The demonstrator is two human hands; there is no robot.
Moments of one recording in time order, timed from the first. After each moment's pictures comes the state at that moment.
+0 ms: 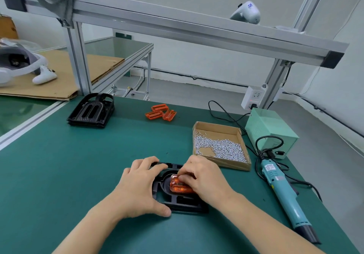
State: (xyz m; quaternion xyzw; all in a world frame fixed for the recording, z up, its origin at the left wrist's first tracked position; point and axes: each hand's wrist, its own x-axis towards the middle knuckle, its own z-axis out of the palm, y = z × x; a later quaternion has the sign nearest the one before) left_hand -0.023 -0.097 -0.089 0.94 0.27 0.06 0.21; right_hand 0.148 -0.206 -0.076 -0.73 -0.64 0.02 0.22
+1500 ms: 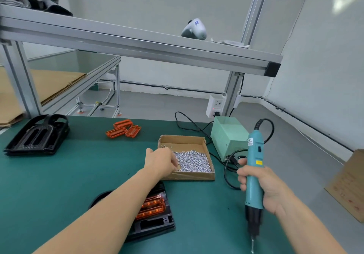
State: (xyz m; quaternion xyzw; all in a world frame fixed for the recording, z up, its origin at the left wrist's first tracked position) left_hand 0.166 -0.089 -0.070 0.94 0.27 0.09 0.18; right_hand 0.257 -0.331 -0.019 -0.67 -0.09 0.29 0.68
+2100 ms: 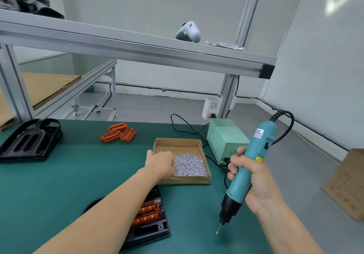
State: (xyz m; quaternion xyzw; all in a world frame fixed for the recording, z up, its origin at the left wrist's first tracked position) left_hand 0.176 -0.097 -0.063 0.96 0.26 0.03 0.13; right_hand 0.230 -0.310 -0.004 -0.53 -0.16 0.22 0.80
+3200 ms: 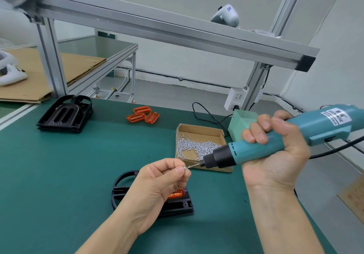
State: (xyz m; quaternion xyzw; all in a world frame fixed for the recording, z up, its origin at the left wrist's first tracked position) left_hand 0.024 -0.159 -0.046 0.44 0.12 0.26 0.85; right_hand 0.153 -0.263 0.044 -0.27 -0.24 0.14 0.92
